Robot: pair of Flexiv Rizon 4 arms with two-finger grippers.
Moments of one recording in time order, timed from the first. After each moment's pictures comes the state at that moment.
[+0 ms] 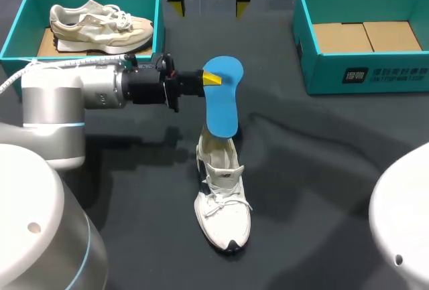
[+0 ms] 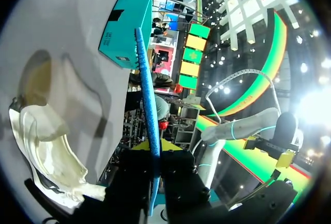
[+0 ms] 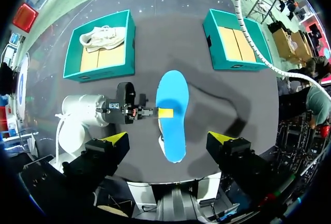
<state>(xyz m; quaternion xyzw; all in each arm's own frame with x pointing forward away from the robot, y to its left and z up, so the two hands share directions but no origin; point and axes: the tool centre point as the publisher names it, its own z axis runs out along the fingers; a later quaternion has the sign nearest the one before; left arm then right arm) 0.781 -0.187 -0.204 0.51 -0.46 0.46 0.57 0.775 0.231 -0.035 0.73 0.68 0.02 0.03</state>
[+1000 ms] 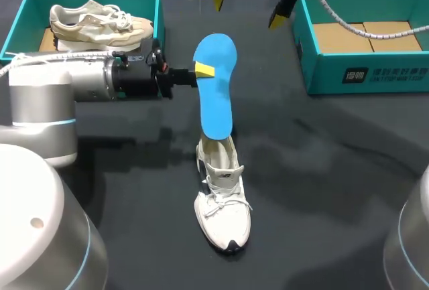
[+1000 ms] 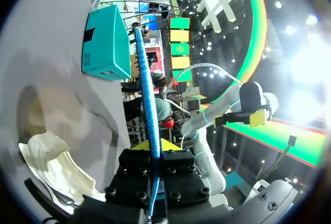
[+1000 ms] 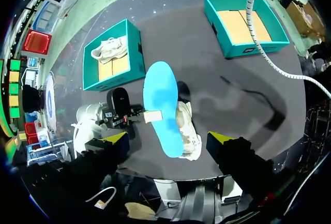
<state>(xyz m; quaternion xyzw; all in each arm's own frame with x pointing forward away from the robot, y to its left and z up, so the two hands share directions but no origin) 0.782 -0.174 -0.181 0.44 -0.52 0.53 0.50 0.773 0.174 -0.040 0.76 0.63 0.12 -0.09</state>
